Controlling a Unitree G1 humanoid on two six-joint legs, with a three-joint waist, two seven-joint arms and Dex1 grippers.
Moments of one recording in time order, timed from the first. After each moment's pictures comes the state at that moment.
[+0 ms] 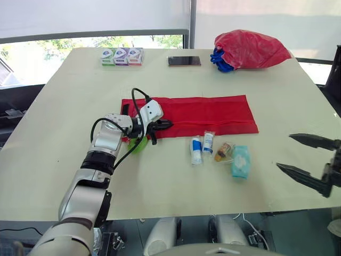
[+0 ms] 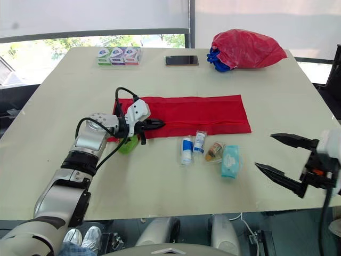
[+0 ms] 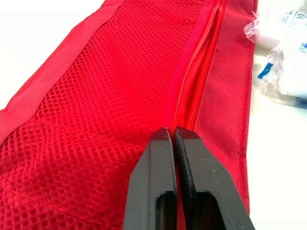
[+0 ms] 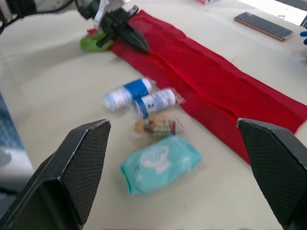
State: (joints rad) left arm -0.72 0.52 -0.14 0.56 -0.04 0.06 -1.12; right arm 0.39 -0.91 -0.78 -0.66 0.86 0.53 1.04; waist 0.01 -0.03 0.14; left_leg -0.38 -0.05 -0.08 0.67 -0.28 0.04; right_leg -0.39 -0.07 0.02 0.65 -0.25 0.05
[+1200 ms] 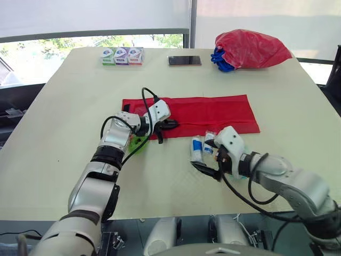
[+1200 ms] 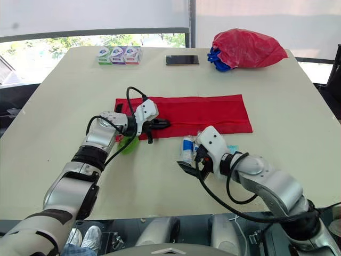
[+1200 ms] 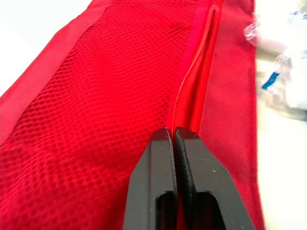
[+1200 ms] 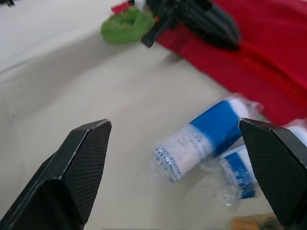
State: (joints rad) left arm -0.79 0.46 -0.17 0.71 0.00 -0.01 -1.11; right arm -0.32 -0.47 0.31 -0.63 0.60 1.10 0.27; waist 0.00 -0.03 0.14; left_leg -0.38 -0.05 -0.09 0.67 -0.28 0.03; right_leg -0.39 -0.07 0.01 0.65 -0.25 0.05
